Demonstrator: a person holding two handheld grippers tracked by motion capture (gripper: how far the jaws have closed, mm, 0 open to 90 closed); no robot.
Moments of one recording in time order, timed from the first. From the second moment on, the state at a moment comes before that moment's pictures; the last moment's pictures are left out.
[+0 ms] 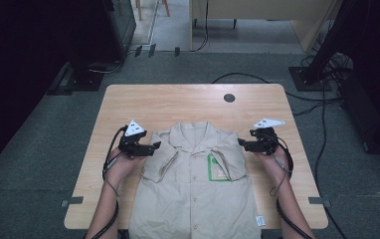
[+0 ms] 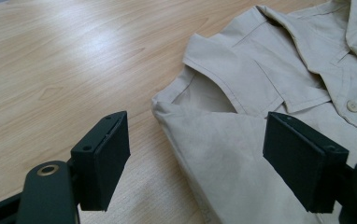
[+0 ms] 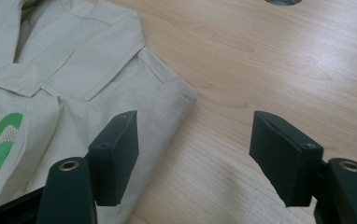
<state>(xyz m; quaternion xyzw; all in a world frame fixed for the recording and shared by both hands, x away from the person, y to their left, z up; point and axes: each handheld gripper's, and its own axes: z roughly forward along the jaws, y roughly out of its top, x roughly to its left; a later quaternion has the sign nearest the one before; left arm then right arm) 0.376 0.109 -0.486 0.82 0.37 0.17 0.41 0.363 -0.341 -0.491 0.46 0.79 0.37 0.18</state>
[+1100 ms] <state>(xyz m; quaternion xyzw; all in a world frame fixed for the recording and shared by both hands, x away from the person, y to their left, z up) 0.385 0.093 -0.491 0.82 0.37 0.18 0.39 0.369 -0.326 -0.494 0.45 0.79 0.38 0.18</state>
